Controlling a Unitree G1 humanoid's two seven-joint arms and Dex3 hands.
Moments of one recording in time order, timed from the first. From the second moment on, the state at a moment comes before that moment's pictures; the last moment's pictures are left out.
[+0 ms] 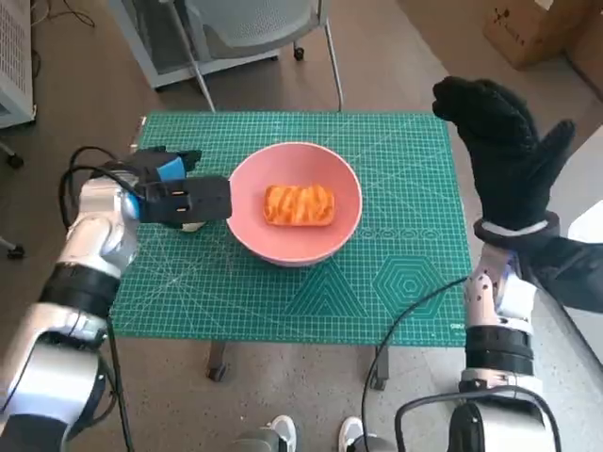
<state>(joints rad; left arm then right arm) -1.00 0.57 -0.47 0.95 0.75 0.11 -0.38 -0.76 -0.15 -0.27 0.65 0.43 -0.66 0.67</state>
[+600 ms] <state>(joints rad) -1.05 0.50 -0.55 1.20 0.75 0.01 -0.28 -0.75 -0.15 -0.27 0.62 0.43 -0.65 0.65</state>
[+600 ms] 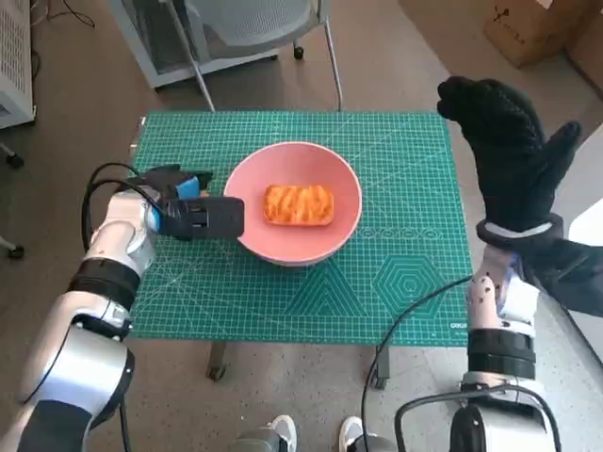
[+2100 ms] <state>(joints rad) -1.03 0.49 -0.59 1.27 0.78 -0.03 0.04 -0.73 -0.16 -0.26 0.57 0.42 -0.63 0.64</state>
